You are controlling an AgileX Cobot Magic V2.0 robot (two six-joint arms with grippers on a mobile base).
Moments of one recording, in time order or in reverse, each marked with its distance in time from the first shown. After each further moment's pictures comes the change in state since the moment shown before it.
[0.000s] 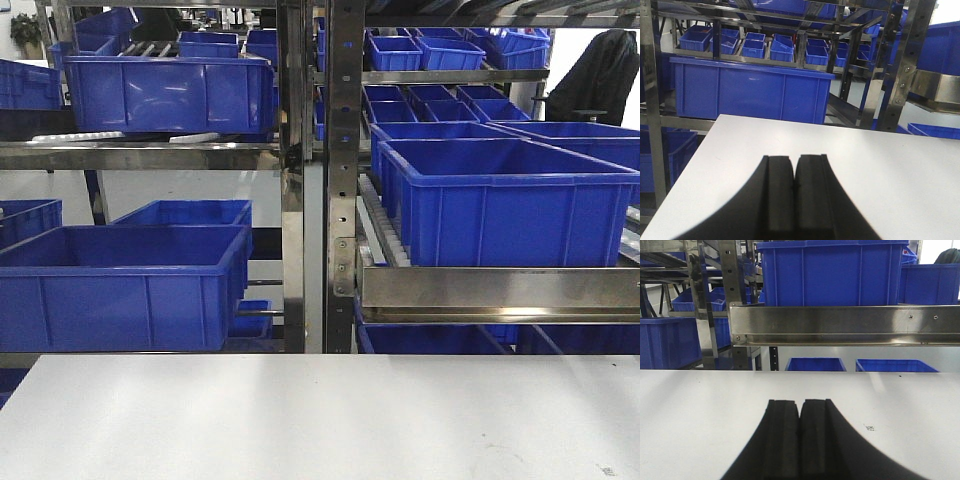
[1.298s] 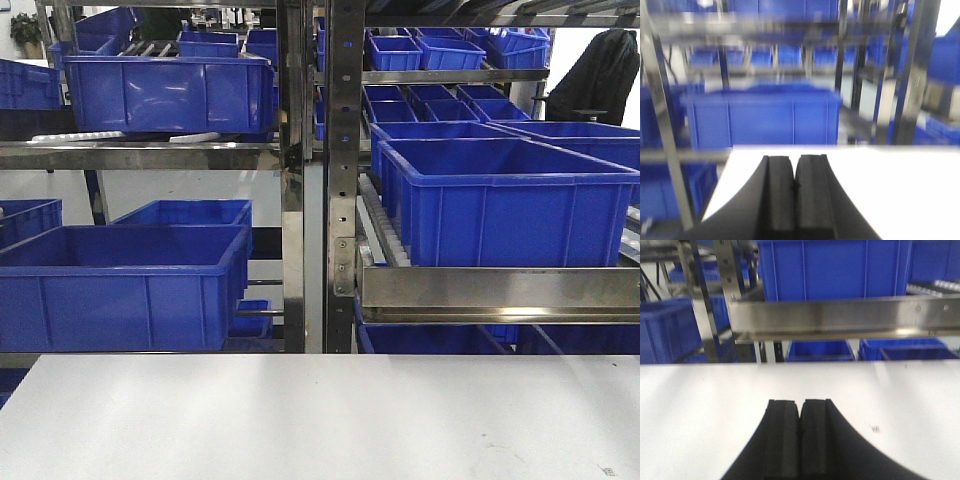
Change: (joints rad) left arm 0.000 0.429 -0.286 0.165 -0.051 -0.041; right arm 0.000 0.443 -0.318 0.042 0.051 -0.001
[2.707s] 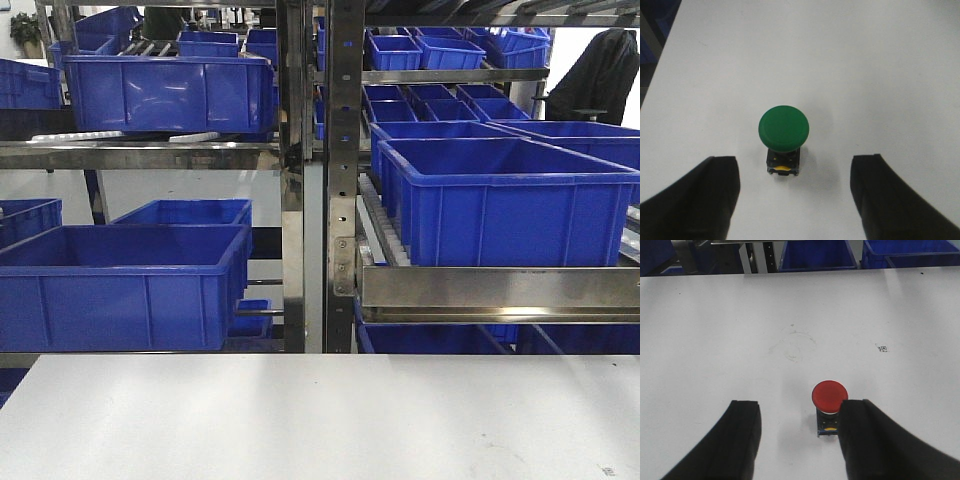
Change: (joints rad) left arm -0.001 0.743 -0.012 0.001 -0.205 -0.003; right arm 0.000 0.323 -0.001 0.010 -0.014 0.000
